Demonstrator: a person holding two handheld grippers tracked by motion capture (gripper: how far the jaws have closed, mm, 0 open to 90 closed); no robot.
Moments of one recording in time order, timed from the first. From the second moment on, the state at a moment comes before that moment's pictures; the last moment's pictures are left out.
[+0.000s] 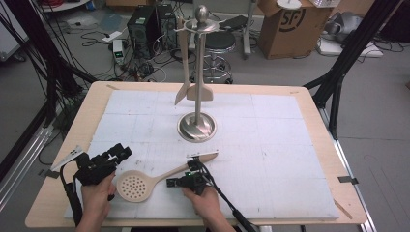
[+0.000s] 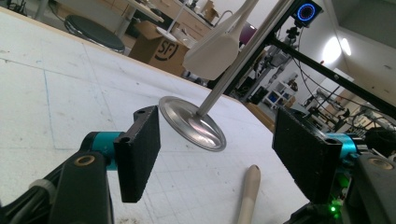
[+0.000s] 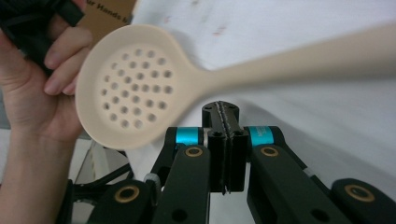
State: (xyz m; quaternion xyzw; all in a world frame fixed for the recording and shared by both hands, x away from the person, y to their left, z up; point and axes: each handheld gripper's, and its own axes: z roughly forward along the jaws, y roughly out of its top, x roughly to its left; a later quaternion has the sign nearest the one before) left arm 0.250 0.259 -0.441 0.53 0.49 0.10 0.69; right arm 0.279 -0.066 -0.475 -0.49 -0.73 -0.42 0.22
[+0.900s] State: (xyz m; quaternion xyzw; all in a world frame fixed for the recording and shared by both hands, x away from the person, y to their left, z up) left arm 0.250 0.264 -0.441 0.53 0.49 0.11 0.69; right arm 0.312 -0.093 -0.475 -0.53 -0.71 -0.42 0.19
